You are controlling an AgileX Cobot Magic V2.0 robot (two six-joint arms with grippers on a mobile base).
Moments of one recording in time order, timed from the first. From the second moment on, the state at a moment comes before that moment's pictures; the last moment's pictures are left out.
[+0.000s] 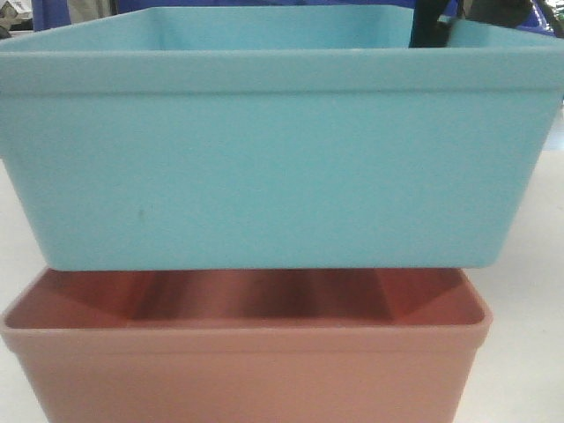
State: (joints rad) left arm -0.41 0.57 -0.50 -0.28 0.13 0.21; right arm 0.45 1.59 -1.45 0.08 1.07 0.53
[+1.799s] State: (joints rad) left arm -0.41 0.57 -0.50 -0.30 0.10 0.21; right arm 0.46 1.63 -1.32 0.09 0.95 0.54
